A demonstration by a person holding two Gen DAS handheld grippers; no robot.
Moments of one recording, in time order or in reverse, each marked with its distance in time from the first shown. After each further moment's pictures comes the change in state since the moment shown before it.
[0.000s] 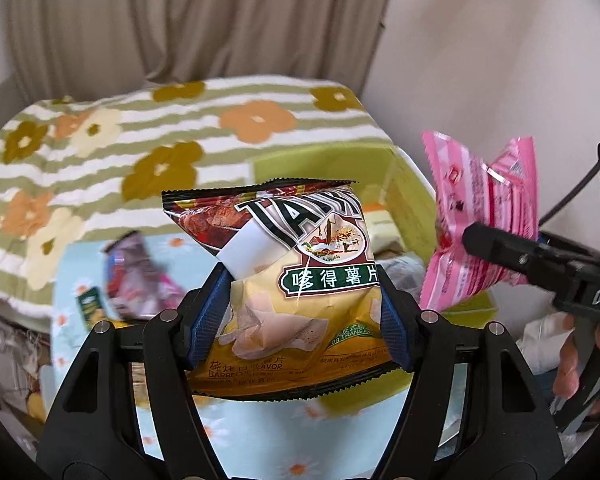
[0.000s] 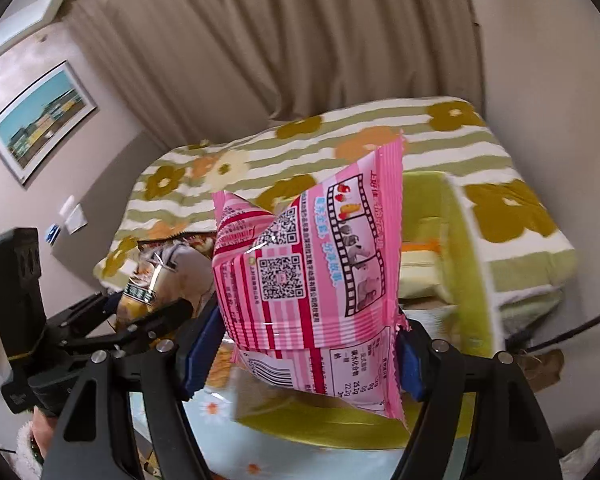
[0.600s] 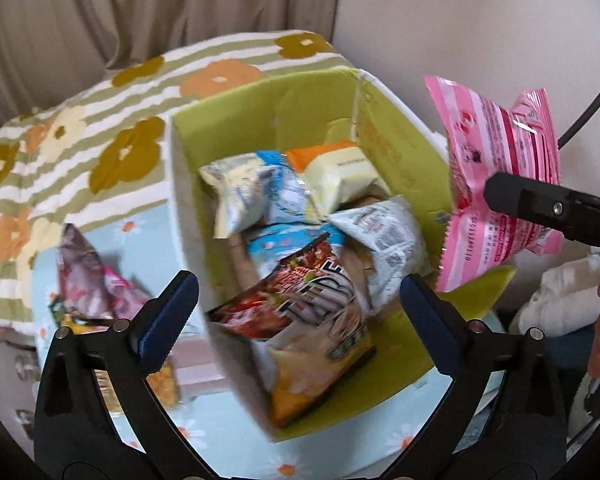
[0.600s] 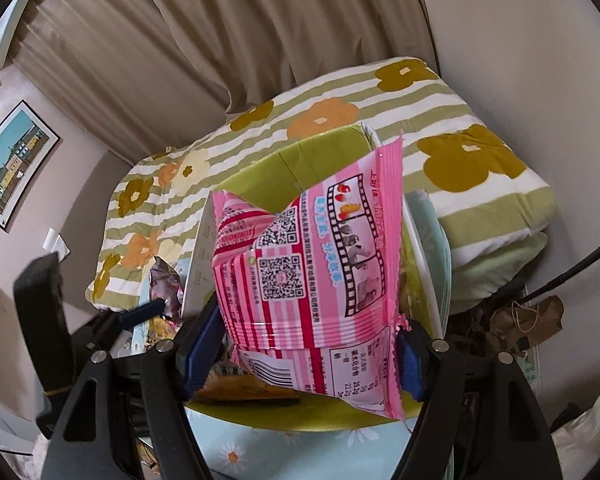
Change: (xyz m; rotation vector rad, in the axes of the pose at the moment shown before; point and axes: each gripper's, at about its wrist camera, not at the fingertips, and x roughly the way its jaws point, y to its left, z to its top) left arm 0.056 -0.049 -0.022 0.151 0.141 0.021; right arm 0.000 -0.054 -0.018 0.144 0.062 -0.040
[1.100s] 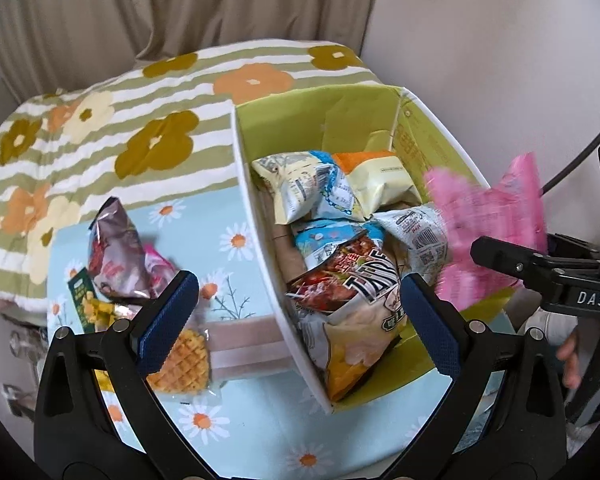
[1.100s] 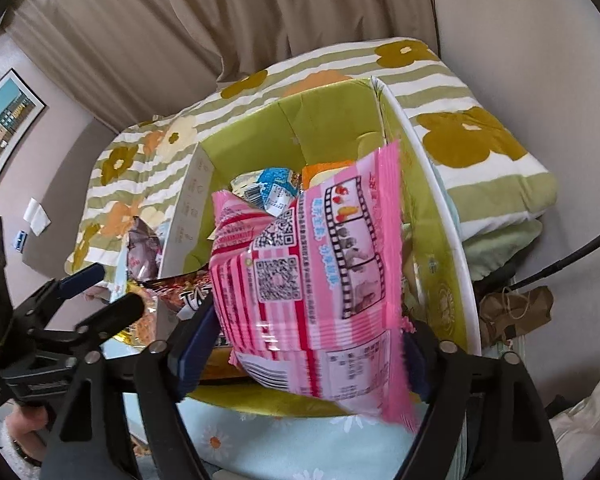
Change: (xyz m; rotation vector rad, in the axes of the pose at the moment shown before) left arm -0.022 0.048 -0.018 -0.107 -0.030 0.016; right arm 0.033 0.011 -0.023 -0.041 0.056 -0.084
